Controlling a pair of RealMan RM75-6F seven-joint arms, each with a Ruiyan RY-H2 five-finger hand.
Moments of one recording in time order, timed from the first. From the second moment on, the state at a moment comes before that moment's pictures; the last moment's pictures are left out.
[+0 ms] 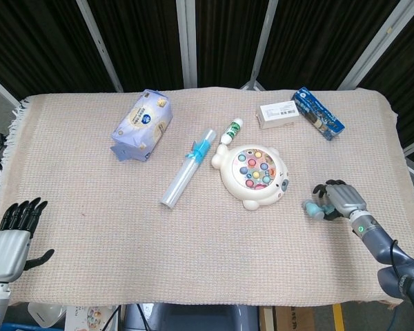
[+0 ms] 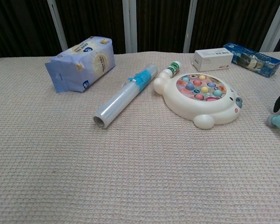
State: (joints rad) left arm -0.06 -1.13 0.01 -1.83 1.51 1.48 0.31; right arm 0.66 -1.25 0.00 -1.18 -1.26 0.63 0.25
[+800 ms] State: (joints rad) left arm -0.07 -1.13 0.00 -1.81 1.49 1.47 0.29; right arm 0.73 -1.22 0.04 -1.21 -1.12 0.52 0.09
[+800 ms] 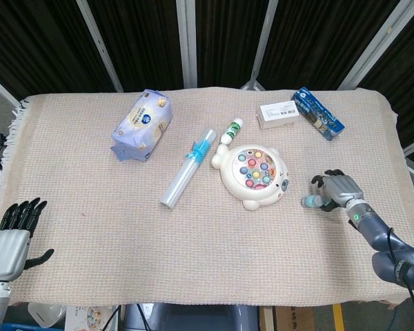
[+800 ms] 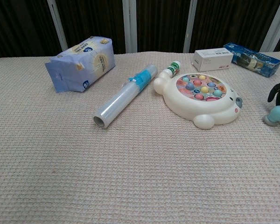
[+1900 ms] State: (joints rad) left arm -0.06 -1.14 0.00 -1.77 1.51 1.48 0.24; right arm 0.65 -1.13 0.09 -1.37 -1.10 0.68 0.09
